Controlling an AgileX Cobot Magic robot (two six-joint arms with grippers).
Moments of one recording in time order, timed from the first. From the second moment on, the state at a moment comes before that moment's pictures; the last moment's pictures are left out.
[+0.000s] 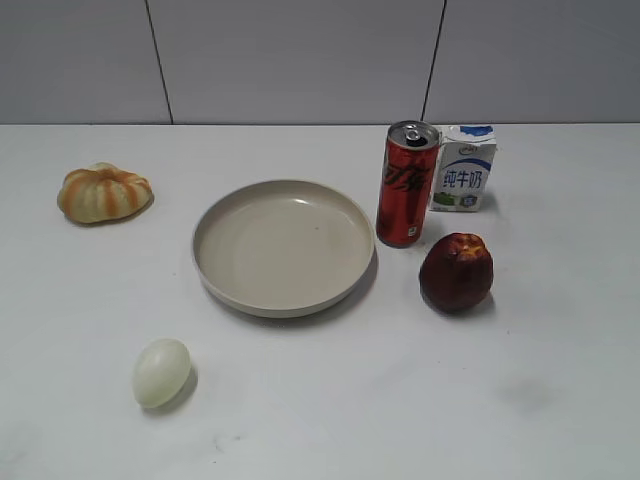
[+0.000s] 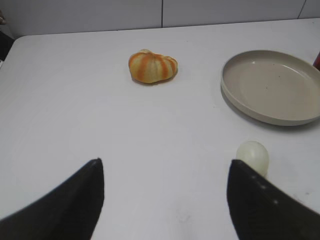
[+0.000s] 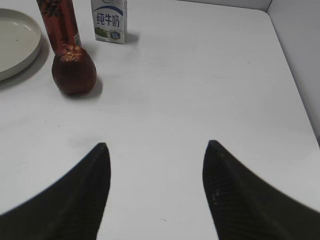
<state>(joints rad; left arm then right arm) -0.09 0.02 -0.51 -0.19 1.04 0.23 0.07 -0.01 -0.50 0.07 1.05 -0.09</state>
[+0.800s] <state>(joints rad) -0.12 0.25 -0.52 -0.18 1.00 0.23 0.07 -0.01 -0.50 0.07 1.05 -0.09</state>
